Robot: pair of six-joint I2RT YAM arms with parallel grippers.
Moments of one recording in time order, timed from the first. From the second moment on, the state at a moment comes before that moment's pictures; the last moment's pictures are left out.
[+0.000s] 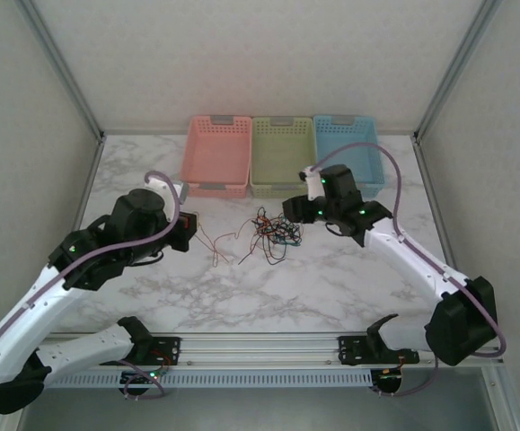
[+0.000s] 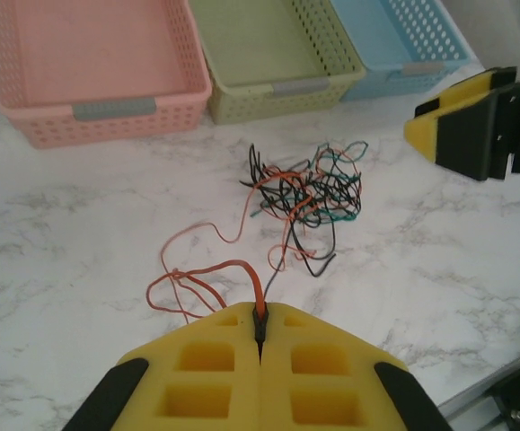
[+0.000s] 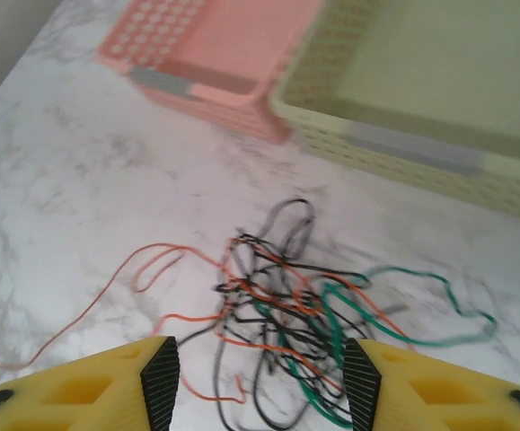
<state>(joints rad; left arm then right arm) -0.79 0.91 1.28 -0.99 -0.18 -0.45 0.56 1.32 1.06 -0.44 -0.23 0.19</state>
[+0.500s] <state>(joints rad) -0.79 0.87 1.61 -1.10 -0.35 -0.36 0.75 1.74 1.45 -0.68 -0.20 -0.24</state>
